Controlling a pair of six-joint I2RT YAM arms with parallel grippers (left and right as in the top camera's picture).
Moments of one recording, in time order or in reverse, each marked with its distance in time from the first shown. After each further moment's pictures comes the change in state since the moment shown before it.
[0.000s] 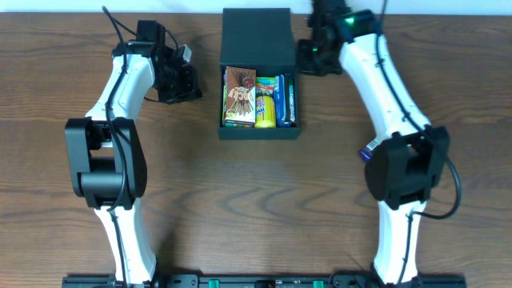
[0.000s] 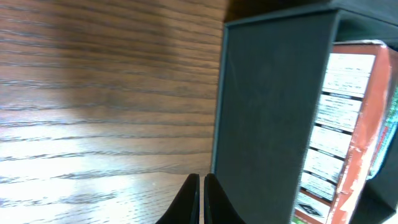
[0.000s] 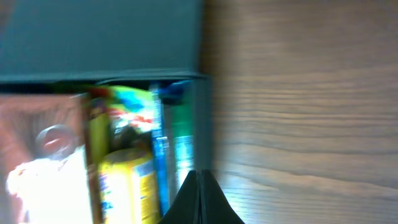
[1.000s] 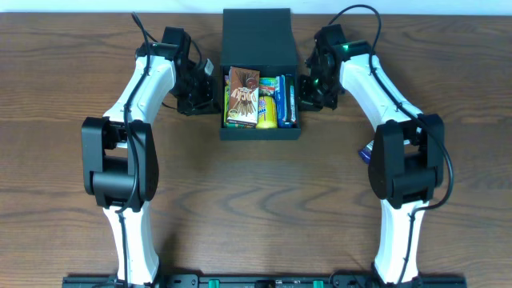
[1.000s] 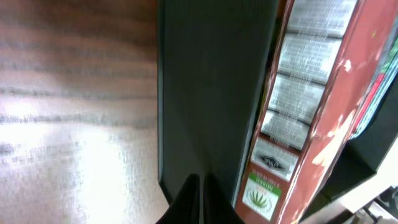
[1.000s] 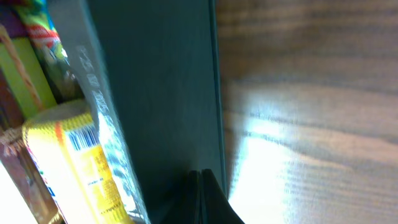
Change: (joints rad) left arm -0.099 0.000 0.000 -0.144 0.037 -0.048; right arm -0.002 0.000 -0.314 0.092 -0.223 0.020
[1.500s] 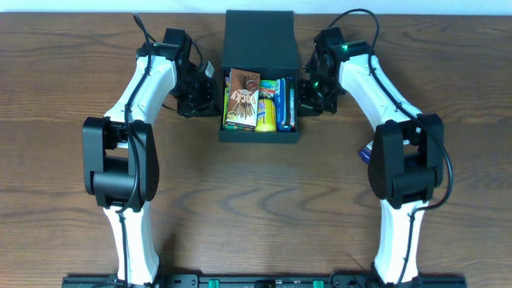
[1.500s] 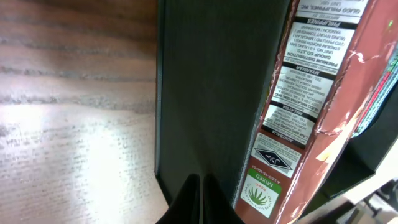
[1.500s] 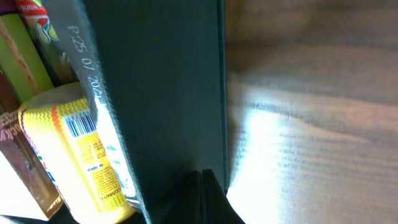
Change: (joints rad) left arm -0.005 0.000 0.000 -0.045 -0.001 0.023; right arm 0.000 0.000 -0.002 -0.073 -0.043 -0.016
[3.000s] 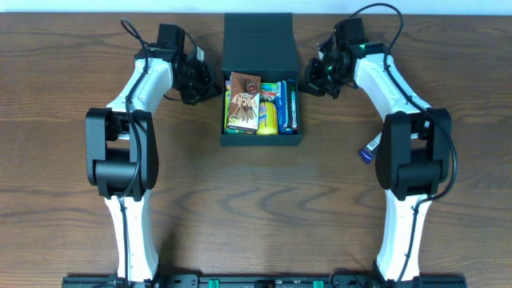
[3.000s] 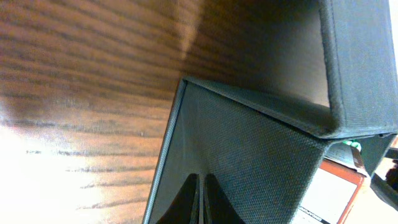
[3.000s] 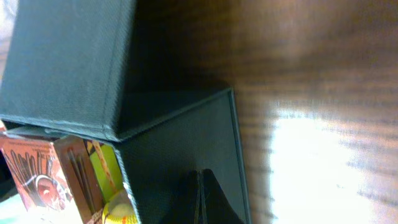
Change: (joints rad) left arm 0.043 0.090 -0.001 0.359 0.086 -0.307; right arm -0.094 0.056 0.002 0.313 -0.161 0.131
